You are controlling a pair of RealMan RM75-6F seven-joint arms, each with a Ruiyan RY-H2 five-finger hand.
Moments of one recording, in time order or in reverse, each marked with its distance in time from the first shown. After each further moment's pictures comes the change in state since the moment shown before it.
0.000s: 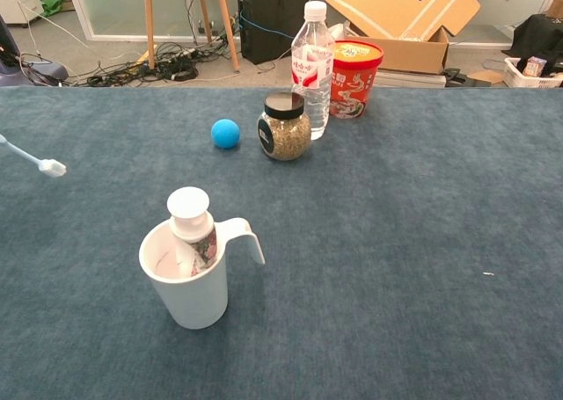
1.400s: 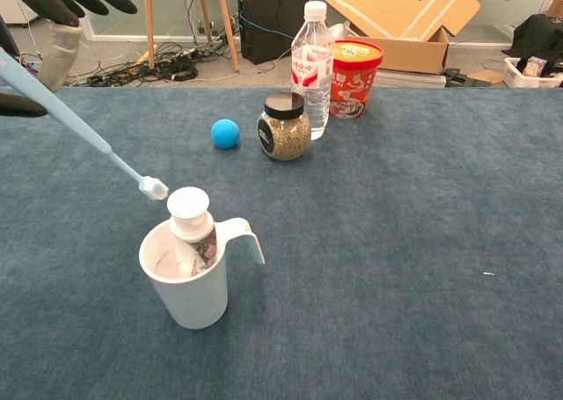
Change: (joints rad) left arm -0.144 0.040 -0.060 -0.329 -0.028 -0.098 0.233; right arm 0.005 0.018 0.000 0.015 0.006 -0.024 0.061
